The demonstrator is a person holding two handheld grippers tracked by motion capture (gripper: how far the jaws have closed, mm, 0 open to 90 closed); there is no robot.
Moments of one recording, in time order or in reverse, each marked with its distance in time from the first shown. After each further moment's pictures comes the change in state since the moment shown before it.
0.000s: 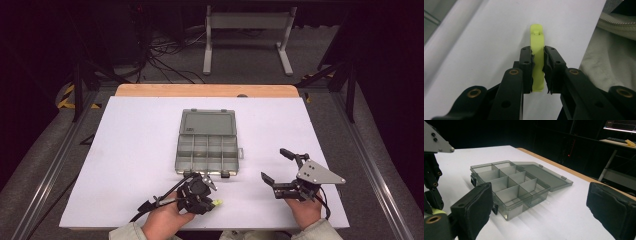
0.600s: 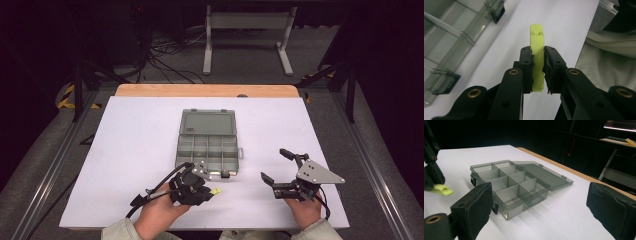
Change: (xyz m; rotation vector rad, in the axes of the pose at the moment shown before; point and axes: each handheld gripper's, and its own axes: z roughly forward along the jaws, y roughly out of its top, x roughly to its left) left arm 0.006 0.005 -0.040 -0.117 0.017 0.014; right arm 0.000 0.000 0.001 0.004 0.000 0.004
